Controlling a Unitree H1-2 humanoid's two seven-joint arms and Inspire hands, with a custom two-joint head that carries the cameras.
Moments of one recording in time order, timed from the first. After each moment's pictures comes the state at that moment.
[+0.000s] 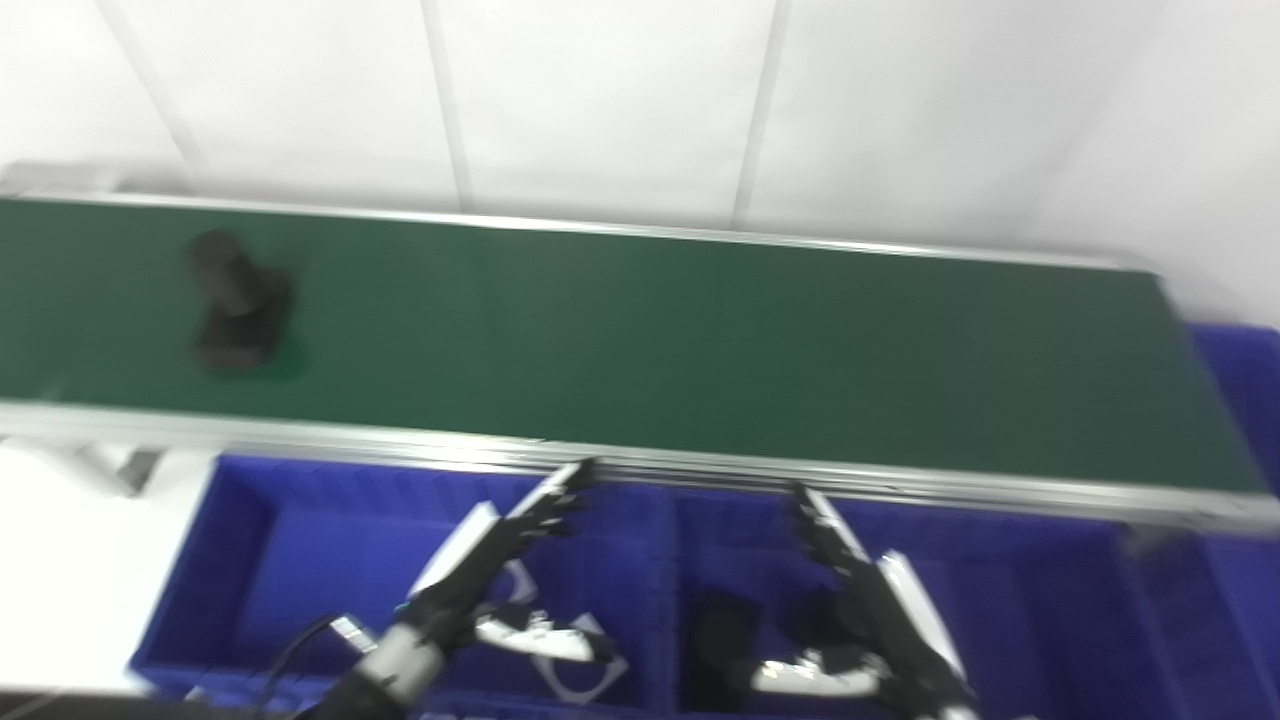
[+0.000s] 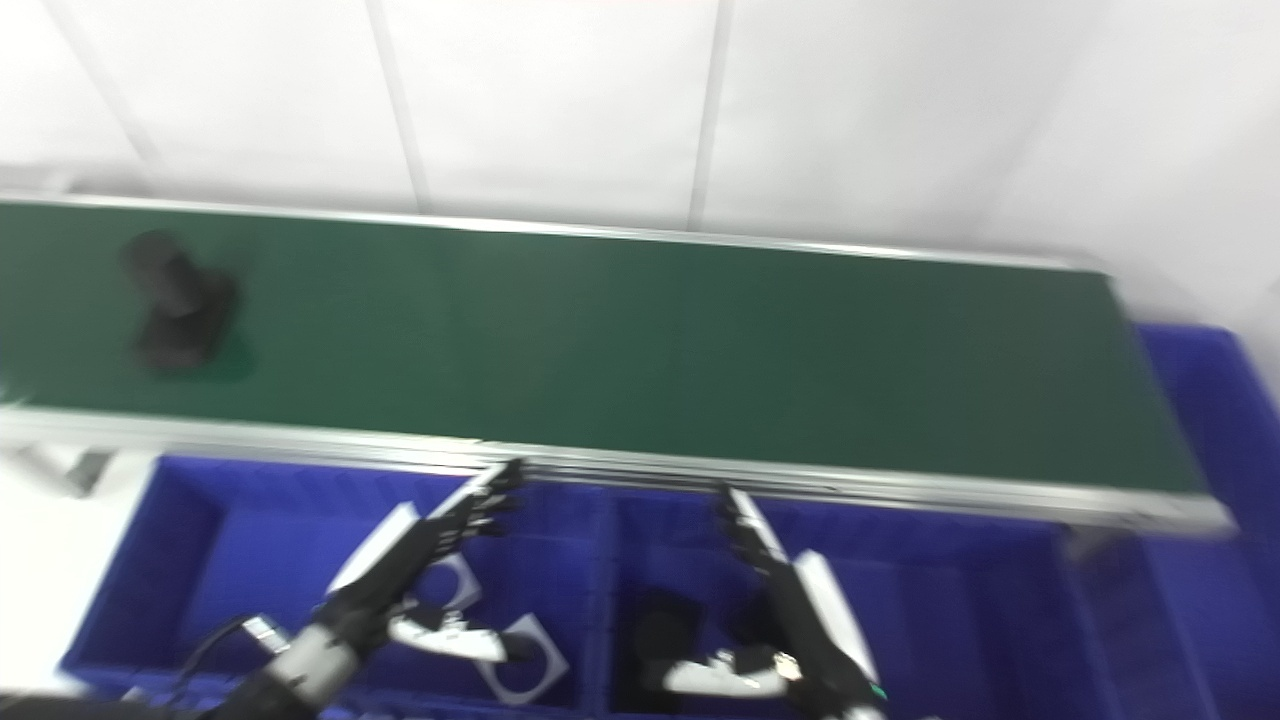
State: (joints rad) left arm 0.21 0.17 -0.27 -0.04 0.23 -0.19 -0.26; right arm 0.37 -0.17 0.20 -0.34 -0.33 0.12 0.14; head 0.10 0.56
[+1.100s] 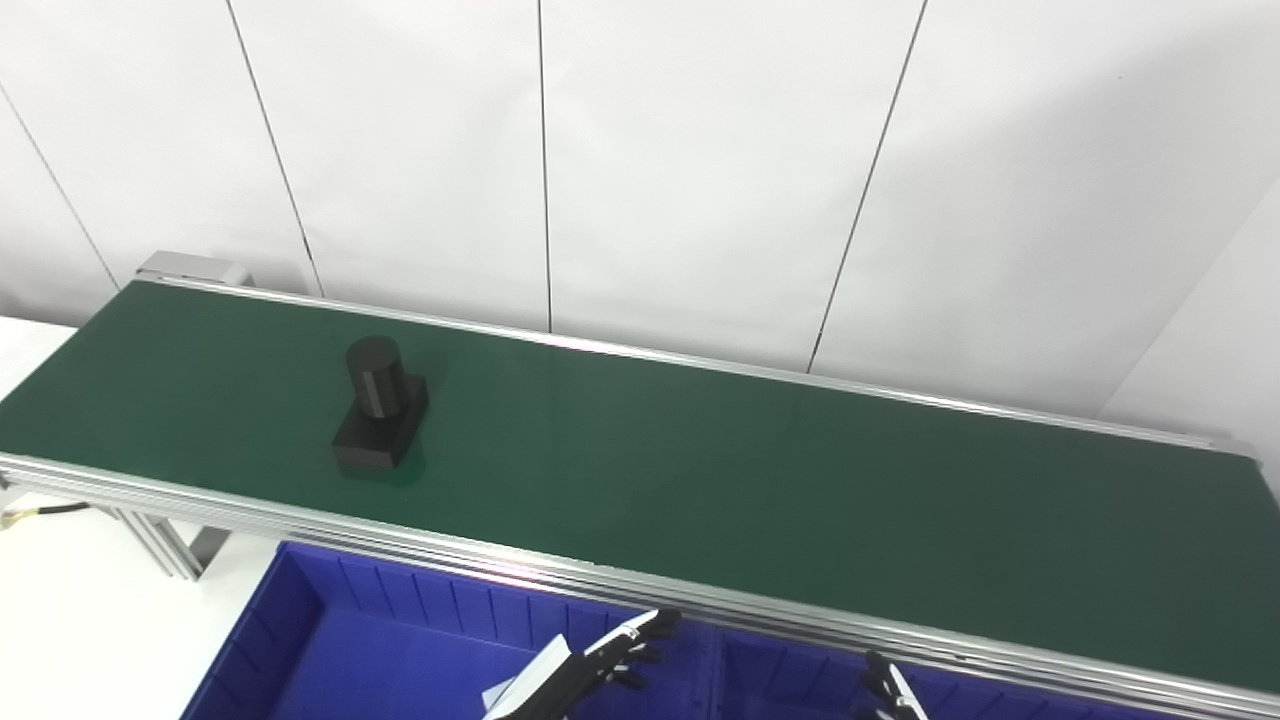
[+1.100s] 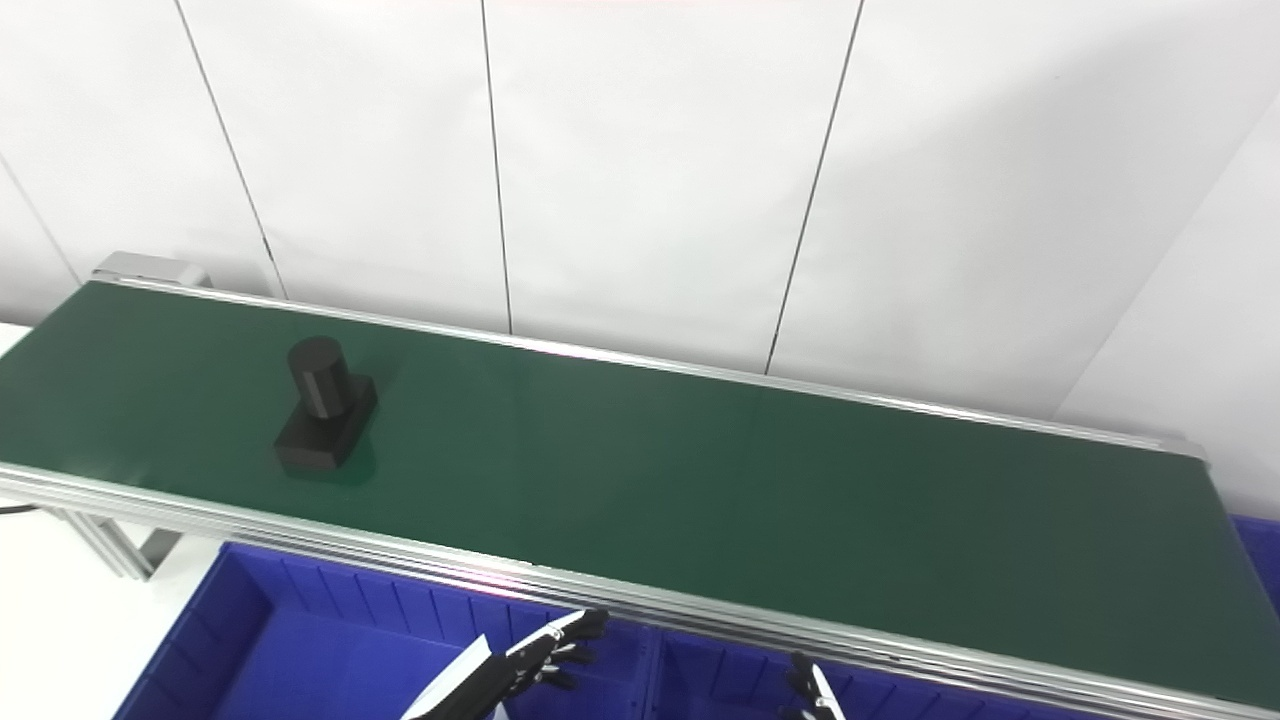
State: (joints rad) left arm 0.20 0.13 -0.30 0.02 0.27 -0.23 -0.21; right arm 0.36 -0.20 0.19 -0.28 -0.29 0.07 0.13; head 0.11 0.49
